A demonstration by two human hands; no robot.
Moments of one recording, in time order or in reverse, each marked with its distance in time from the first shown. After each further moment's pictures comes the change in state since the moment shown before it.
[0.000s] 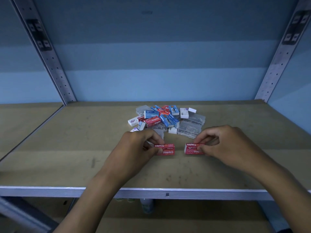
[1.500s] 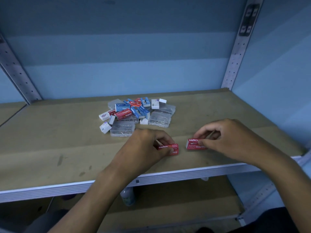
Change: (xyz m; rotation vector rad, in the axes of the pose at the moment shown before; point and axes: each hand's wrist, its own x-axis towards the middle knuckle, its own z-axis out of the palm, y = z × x) left_hand 0.005 0.059 0.063 -0.053 -0.184 0.153; right_hand -0.051 0.045 -0.049 -0.141 -0.005 -0.008
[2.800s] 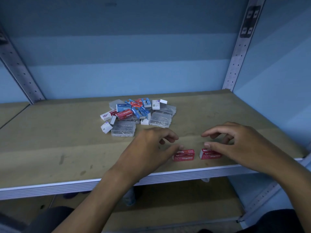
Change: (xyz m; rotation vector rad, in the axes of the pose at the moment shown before) left_hand 0.003 0.006 0.010 0.101 0.086 0.083; right_hand -0.023 0.015 -0.006 -0.004 0.032 0.054
